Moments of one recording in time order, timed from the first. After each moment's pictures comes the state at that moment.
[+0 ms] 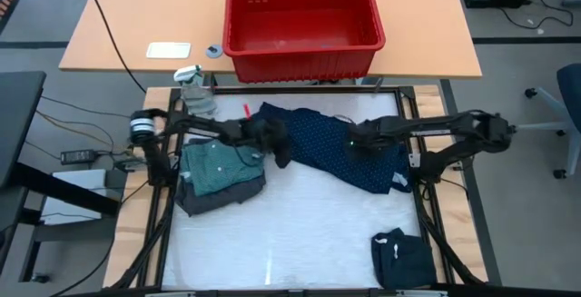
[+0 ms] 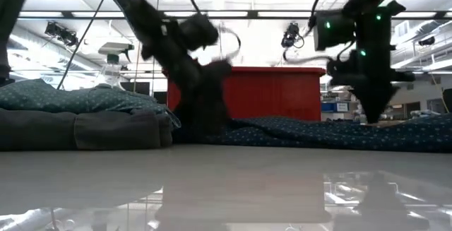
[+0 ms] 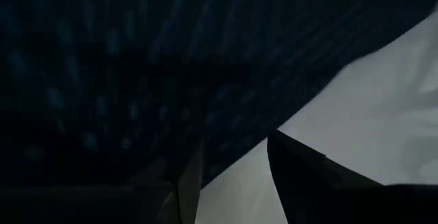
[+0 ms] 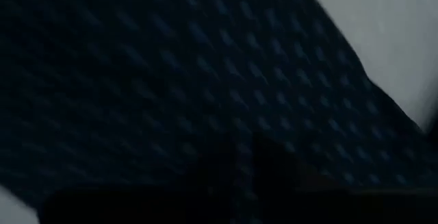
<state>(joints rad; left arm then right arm) 0.25 1.76 0.98 -0.01 0.07 -0.44 -0.24 1.37 0.80 -0.97 0.20 0.92</state>
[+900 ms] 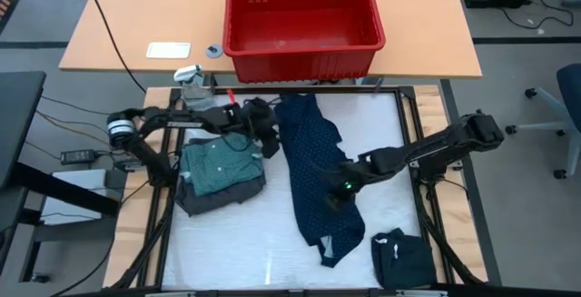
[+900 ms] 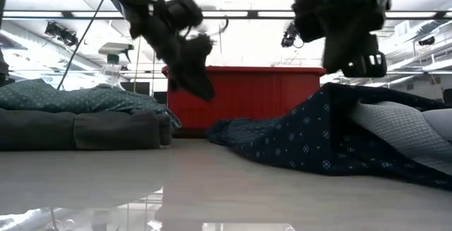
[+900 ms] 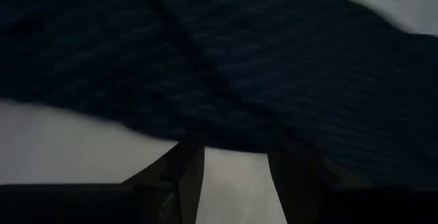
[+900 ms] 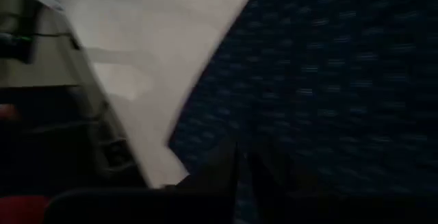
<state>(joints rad) 0.35 1.59 0.98 -0.19 0.12 -0.17 0.21 1.48 0.90 -0.34 -0.24 1.07</state>
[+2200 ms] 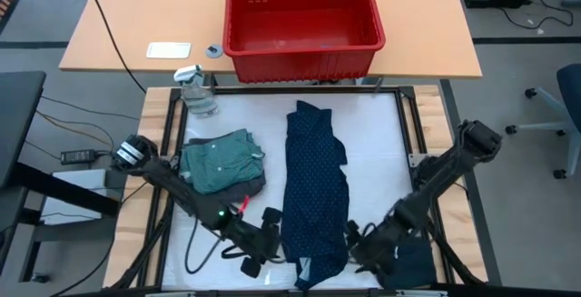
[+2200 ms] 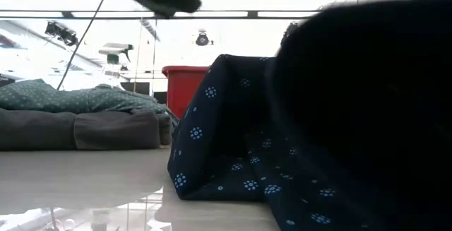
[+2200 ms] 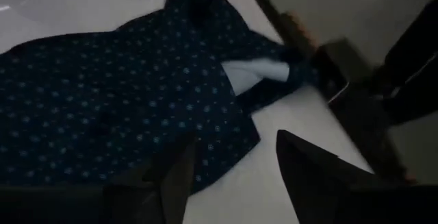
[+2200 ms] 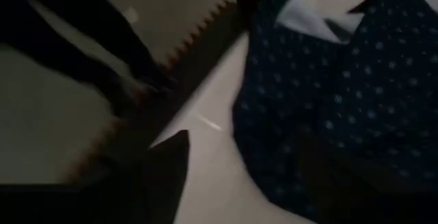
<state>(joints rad) -0.59 1.75 1.18 -0.17 -0.19 -0.11 0.76 1.55 0.86 -0.10 0.01 0.21</state>
